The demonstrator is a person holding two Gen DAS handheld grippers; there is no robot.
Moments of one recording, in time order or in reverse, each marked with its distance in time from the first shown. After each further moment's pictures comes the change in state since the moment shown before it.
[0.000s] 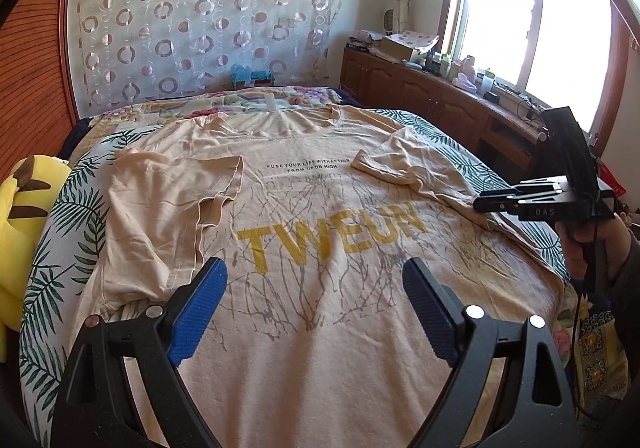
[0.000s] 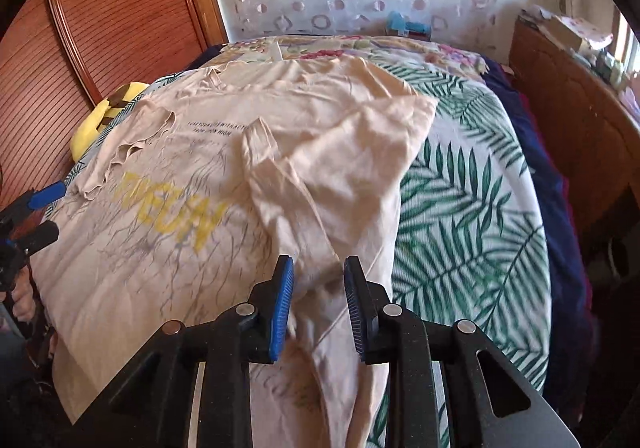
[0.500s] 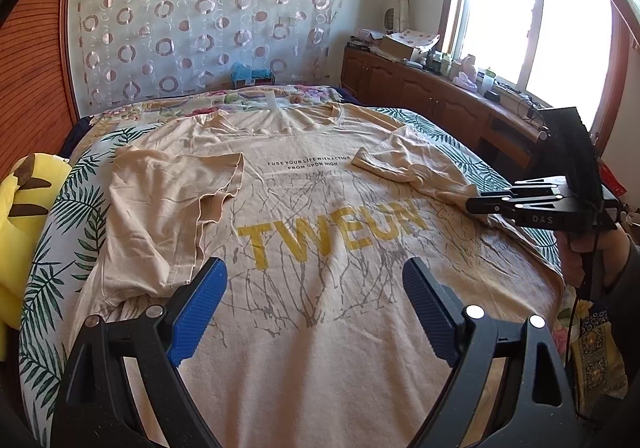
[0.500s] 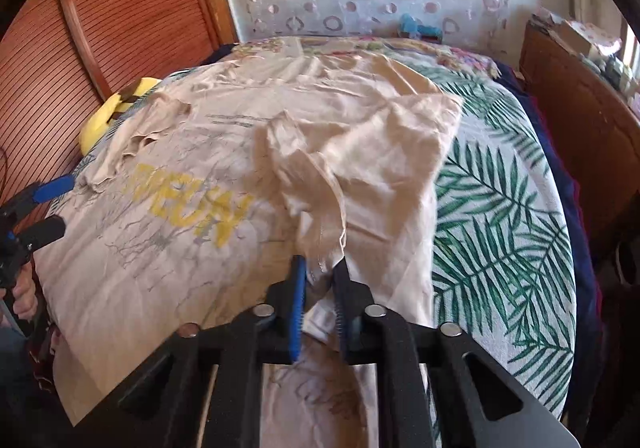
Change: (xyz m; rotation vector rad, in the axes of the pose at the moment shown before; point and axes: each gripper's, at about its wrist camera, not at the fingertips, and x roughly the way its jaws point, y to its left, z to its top) left arm -0.002 0.001 -0.003 -0.005 0.000 0.000; right arm 0.009 0.023 0.000 -0.066 -0.044 0.029
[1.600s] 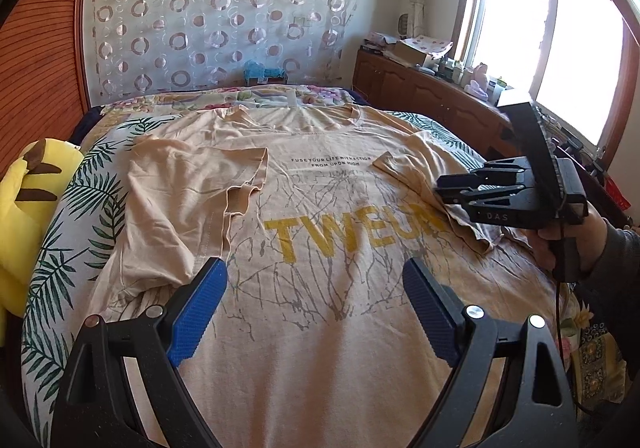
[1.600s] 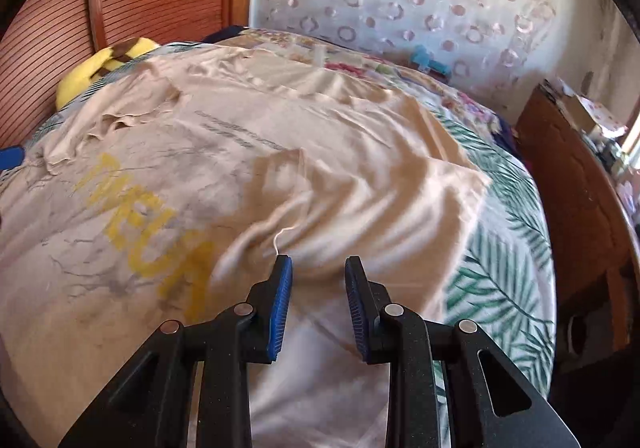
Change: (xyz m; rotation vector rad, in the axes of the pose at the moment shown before) left arm -0.001 0.023 -0.006 -0.045 -0.005 0.020; right arm 0.076 0.036 0.045 -0.216 0.027 -0.089
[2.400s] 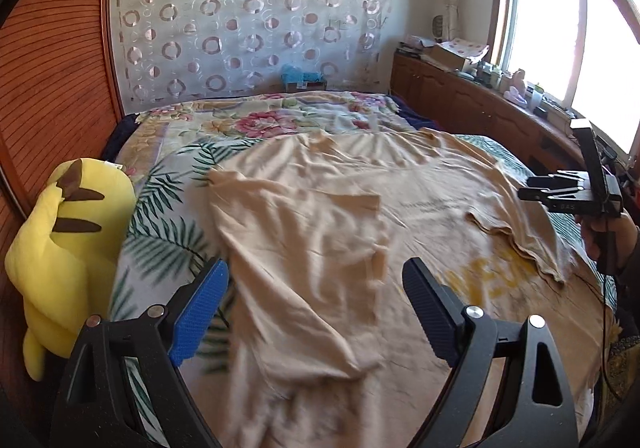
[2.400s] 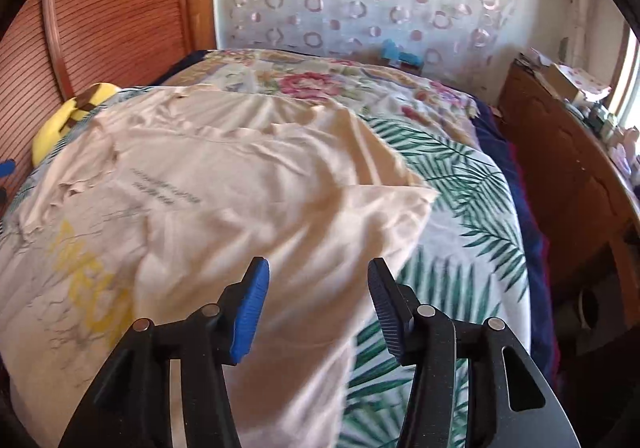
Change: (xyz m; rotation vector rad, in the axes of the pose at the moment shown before) left arm 0.019 0.098 0.057 -0.001 0.005 0.122; right arm 0.004 -0.075 0.015 0.180 -0.016 -0.092
